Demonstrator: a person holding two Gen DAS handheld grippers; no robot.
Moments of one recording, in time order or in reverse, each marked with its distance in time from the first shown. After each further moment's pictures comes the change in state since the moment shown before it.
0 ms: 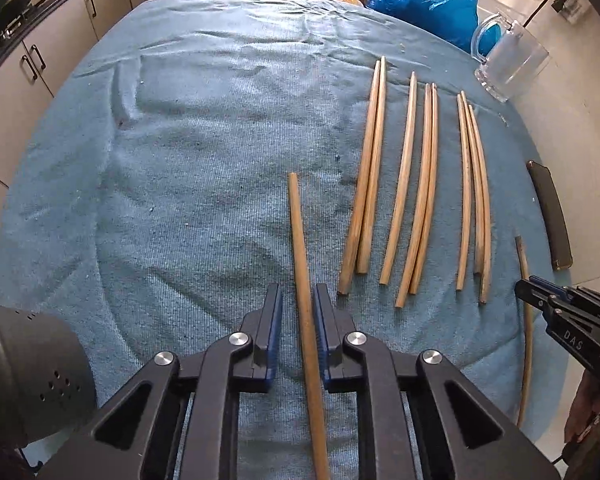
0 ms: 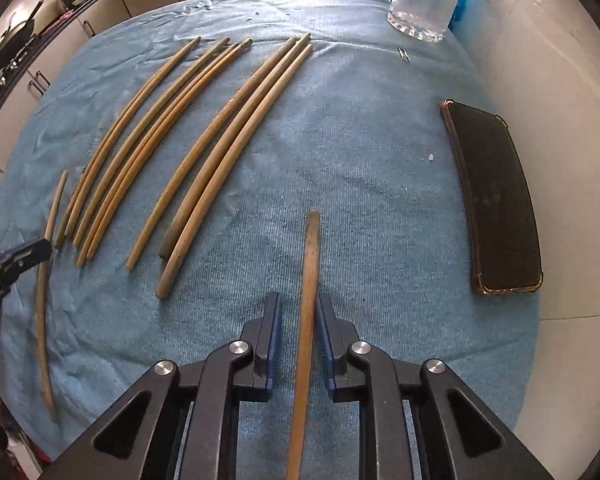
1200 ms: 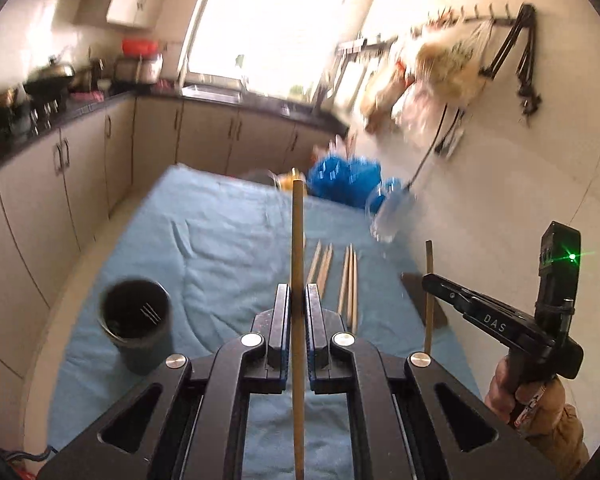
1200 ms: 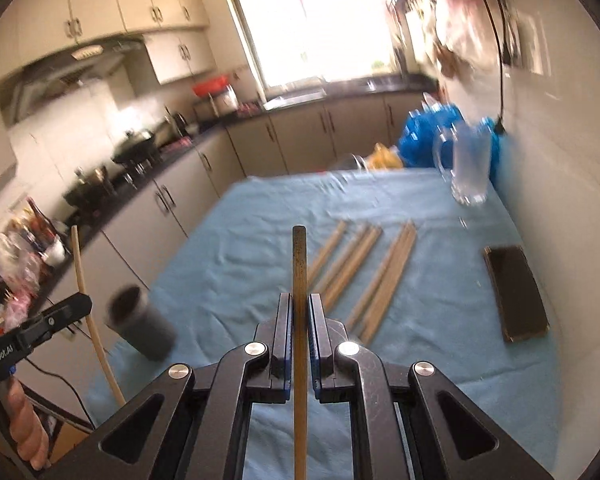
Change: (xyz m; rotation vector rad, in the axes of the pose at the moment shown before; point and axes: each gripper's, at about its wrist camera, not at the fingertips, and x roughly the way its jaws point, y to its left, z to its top) left arm -0.249 0.034 -0.124 -0.002 -0.649 -0.200; right arm -0.183 0.084 -0.071 -0.044 -0.673 0.350
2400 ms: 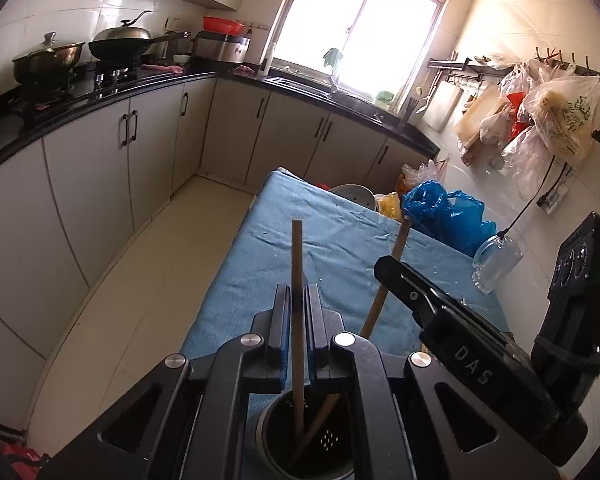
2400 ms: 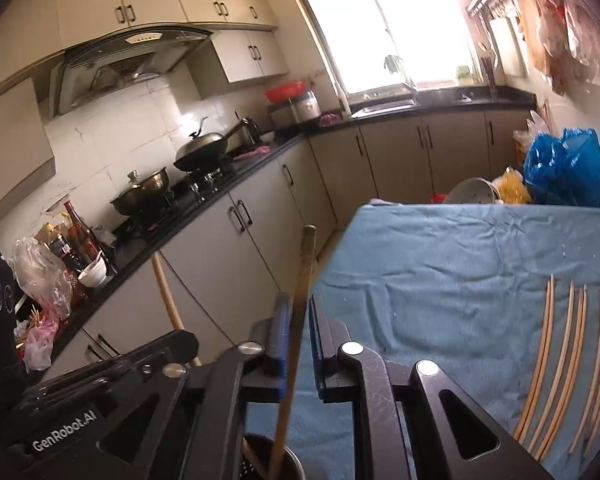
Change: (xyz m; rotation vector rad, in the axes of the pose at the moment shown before) left arm 0.079 0.164 0.048 -0.180 0.035 0.205; right arm 0.201 0.174 0.029 -0.025 -0.004 0.212
